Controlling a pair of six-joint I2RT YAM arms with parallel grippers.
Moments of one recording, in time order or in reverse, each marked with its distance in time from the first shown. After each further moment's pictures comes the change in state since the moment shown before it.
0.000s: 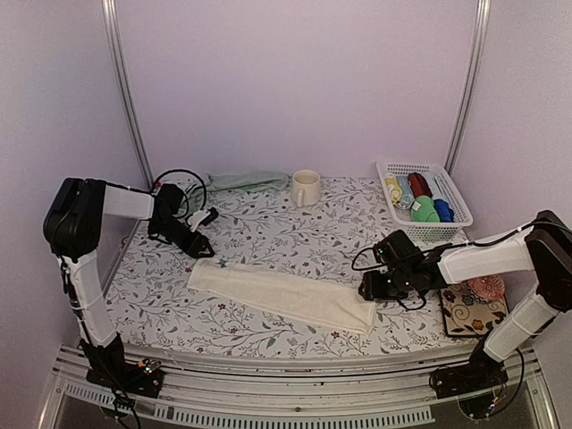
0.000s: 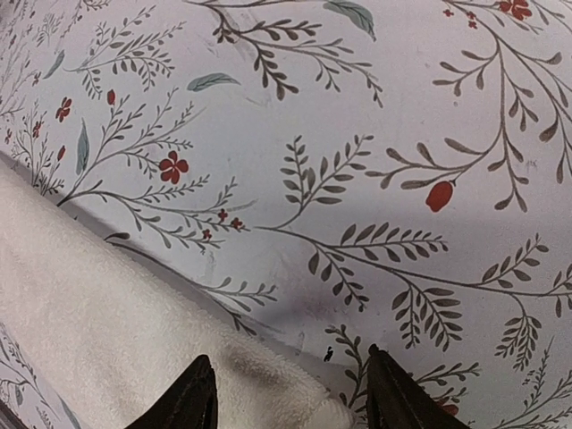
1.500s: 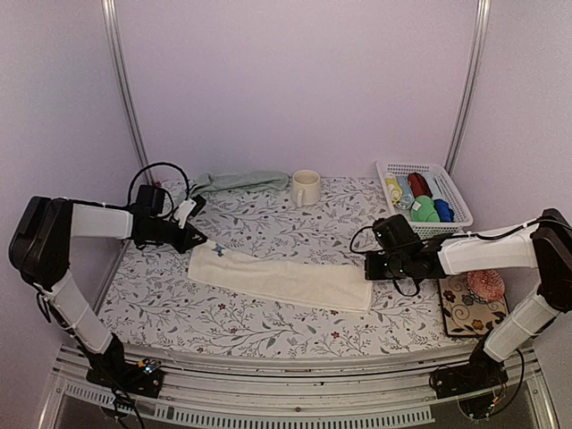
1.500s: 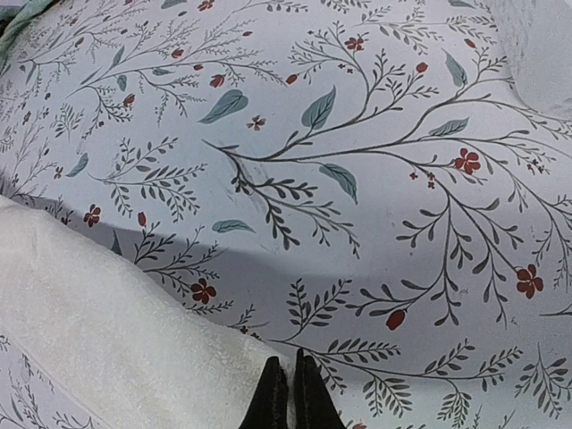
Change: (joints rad) left arm 0.008 -0.307 -0.300 0.347 0.053 -0.092; right arm -0.004 -0.007 0.093 0.030 0.180 -0.075
